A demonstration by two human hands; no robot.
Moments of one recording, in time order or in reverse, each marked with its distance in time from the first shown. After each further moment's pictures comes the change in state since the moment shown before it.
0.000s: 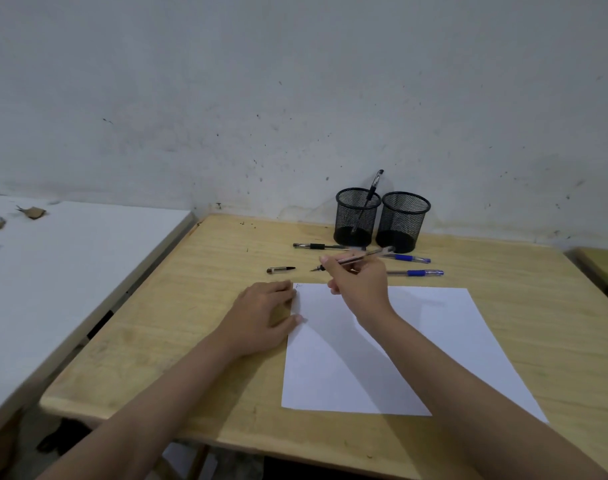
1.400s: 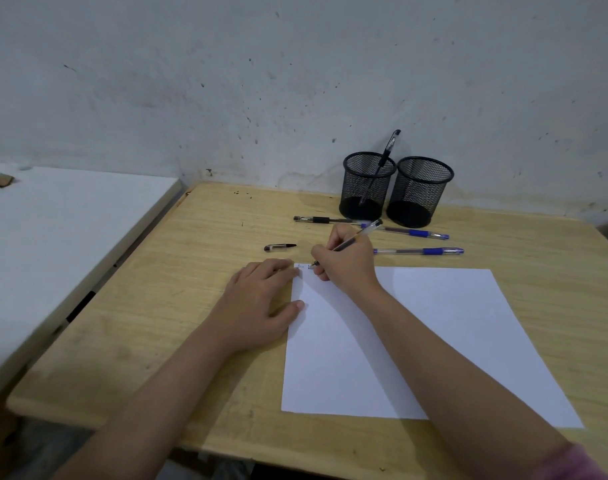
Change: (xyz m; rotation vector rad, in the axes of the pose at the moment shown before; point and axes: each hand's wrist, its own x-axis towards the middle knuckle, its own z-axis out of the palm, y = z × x) left_hand 0.003 -0.011 0.010 0.026 -0.002 -0.011; right_hand 0.036 0.037 0.029 -0.088 -0.072 0.016
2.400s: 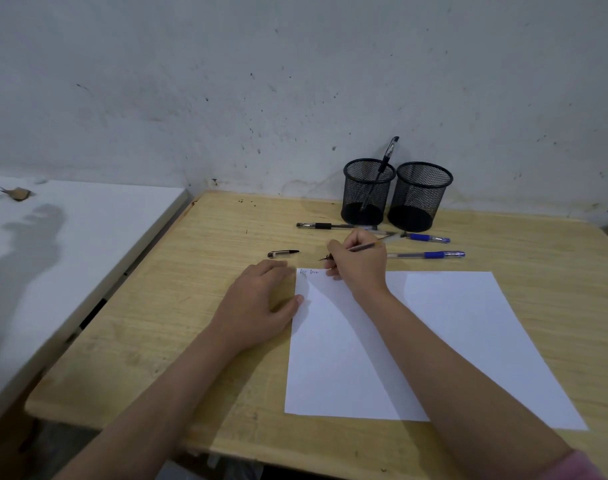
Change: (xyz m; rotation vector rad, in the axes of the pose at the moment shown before) left_hand 0.003 0.003 -0.005 -0.058 0.134 -0.024; right_hand 0.003 -0.001 -0.006 0.182 0.112 0.095
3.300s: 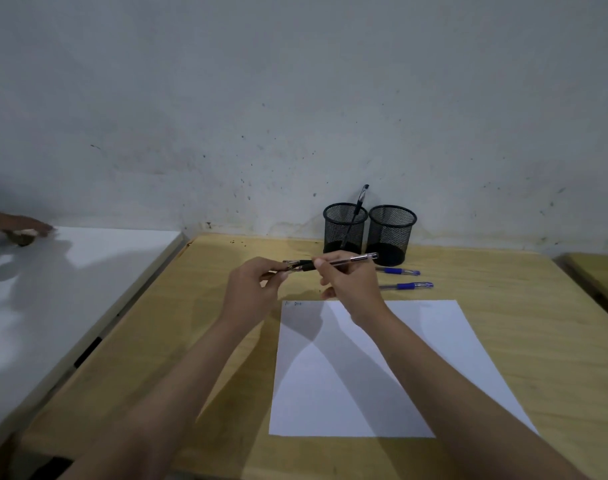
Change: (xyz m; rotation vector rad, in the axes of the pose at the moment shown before) left_hand 0.049 0.036 -0.018 -0.380 0.343 -0.089; right_hand -0.018 -0.045 -0.027 0.001 -0.179 -0.151
